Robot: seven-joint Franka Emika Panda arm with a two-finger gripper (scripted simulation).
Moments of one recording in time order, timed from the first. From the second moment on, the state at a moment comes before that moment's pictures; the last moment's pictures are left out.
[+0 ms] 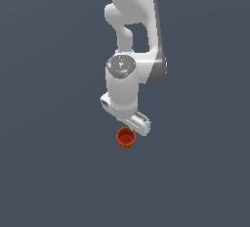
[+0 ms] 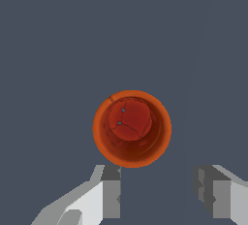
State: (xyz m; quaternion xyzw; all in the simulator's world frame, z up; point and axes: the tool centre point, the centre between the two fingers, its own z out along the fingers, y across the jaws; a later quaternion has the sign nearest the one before) arm 0.051 0.003 0.141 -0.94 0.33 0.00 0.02
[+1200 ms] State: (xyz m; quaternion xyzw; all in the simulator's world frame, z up) arm 0.100 0.001 0.107 -0.79 0.62 0.00 0.04
